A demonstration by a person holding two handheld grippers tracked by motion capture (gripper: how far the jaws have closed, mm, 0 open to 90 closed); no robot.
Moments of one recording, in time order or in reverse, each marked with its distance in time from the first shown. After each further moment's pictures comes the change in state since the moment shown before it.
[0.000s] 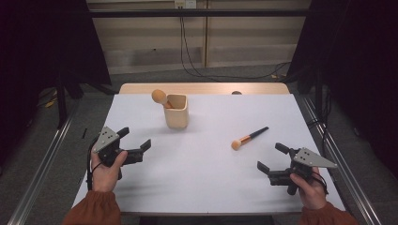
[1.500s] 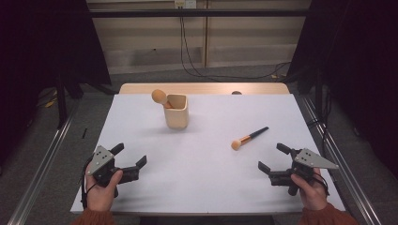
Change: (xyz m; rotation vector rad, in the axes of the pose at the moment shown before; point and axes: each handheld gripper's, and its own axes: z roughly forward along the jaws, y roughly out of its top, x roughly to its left) left arm -0.015 -0.031 -0.030 -0.016 0.029 -0.025; right arm 0.001 0.000 -0.003 -0.005 -0.018 -0.005
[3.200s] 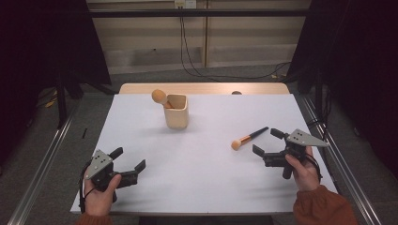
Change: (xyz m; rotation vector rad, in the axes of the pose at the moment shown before) left arm -0.003 -0.007 -0.009 0.018 -0.001 -0.023; right arm -0.020 0.030 0.039 0.025 0.010 0.020
